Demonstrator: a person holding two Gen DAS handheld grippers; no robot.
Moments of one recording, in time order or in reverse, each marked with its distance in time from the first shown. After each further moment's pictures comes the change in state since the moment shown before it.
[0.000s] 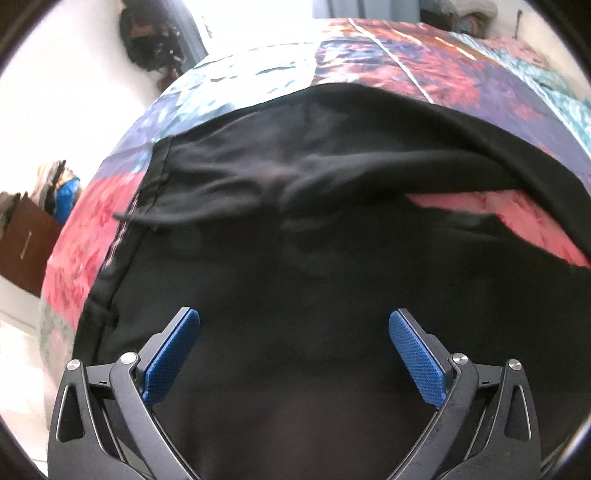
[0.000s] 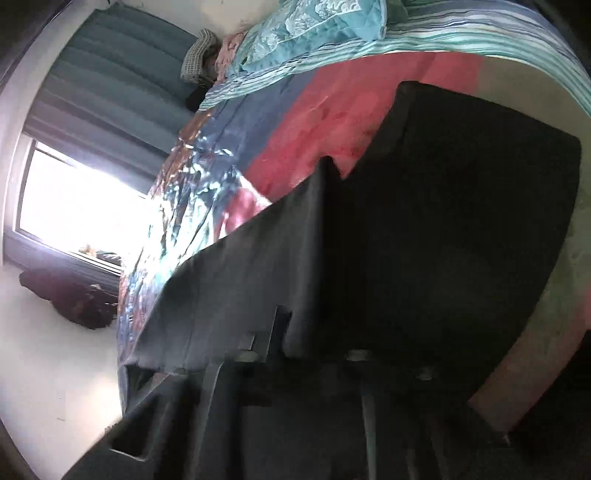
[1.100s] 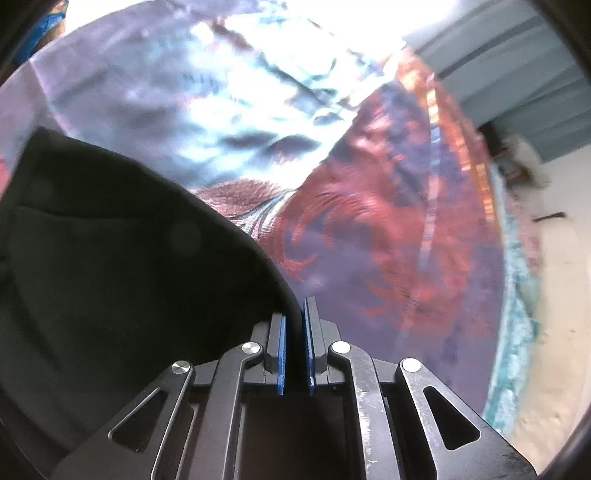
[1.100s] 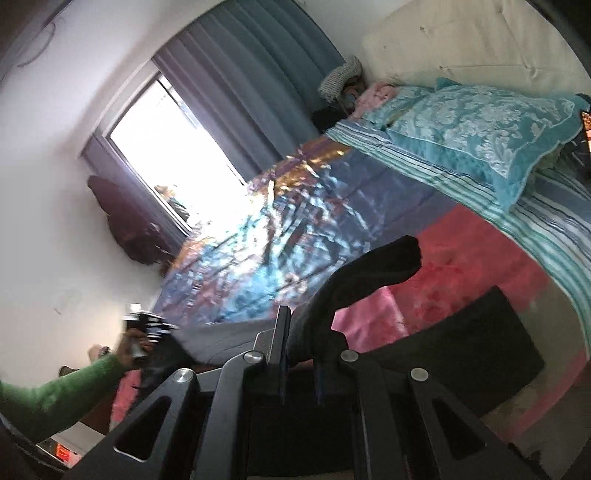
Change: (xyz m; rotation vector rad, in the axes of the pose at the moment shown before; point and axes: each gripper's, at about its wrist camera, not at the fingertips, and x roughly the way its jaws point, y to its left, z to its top) left arm 0.093 0.049 0.194 -0.649 0.134 -0.475; right arm -0.129 0.100 0.029 -0.479 -0.117 0.198
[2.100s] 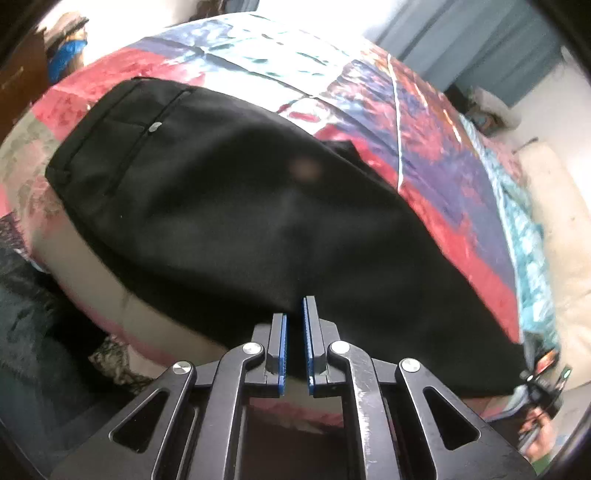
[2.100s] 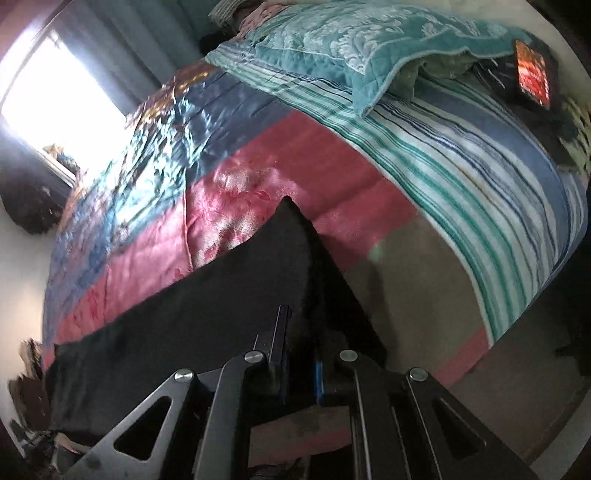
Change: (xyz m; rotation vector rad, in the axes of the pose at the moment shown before) left arm -0.169 0.102 -0.288 0.197 -0.052 0.092; right arm 0.039 -0.154 0.002 0.082 0.351 -0.413
